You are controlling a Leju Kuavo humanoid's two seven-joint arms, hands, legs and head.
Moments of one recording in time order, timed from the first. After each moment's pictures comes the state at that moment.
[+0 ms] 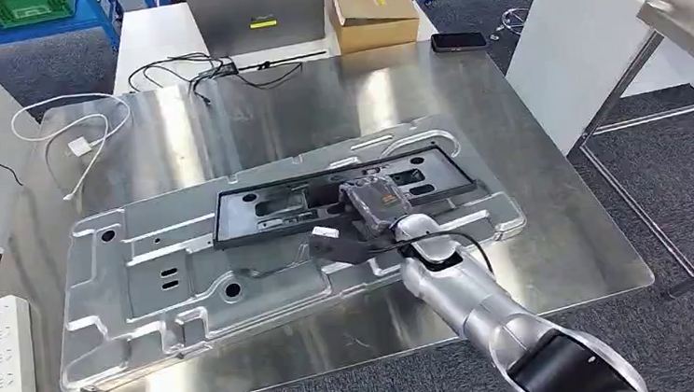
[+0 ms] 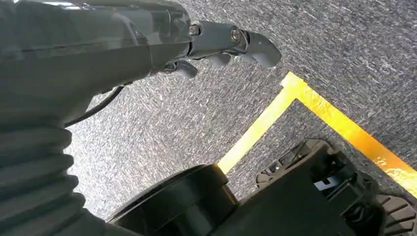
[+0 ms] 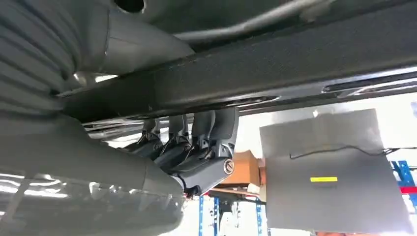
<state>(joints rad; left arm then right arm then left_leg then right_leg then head) -0.15 -0.14 -0.35 -0.19 -0.20 0.27 -0.22 -0.69 0.15 0.74 -0.52 1.09 -0.32 -0.21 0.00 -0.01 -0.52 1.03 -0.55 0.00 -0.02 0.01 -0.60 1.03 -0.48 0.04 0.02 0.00</state>
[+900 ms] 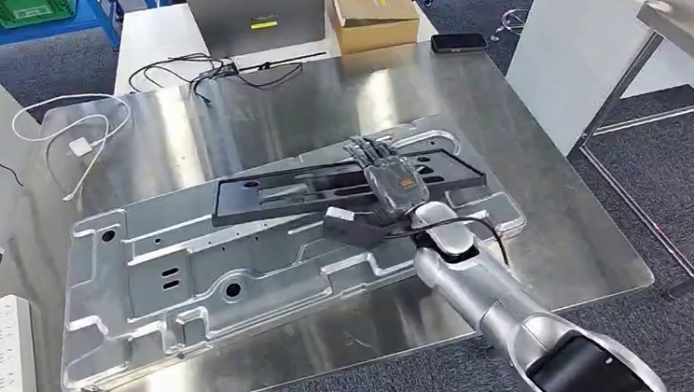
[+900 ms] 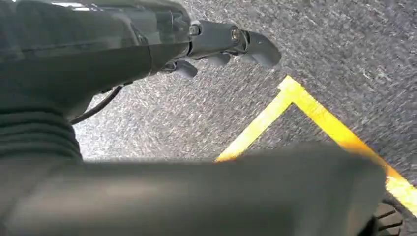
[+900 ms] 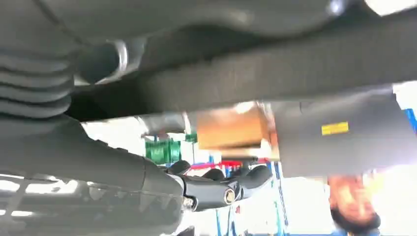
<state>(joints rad) -0.14 -0.14 -0.32 -0.19 -0.18 0.30 -0.25 -0.67 0.06 0.73 -0.73 1.05 -0.39 -0.18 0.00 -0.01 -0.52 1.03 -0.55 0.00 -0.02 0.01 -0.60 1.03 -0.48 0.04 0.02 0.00</state>
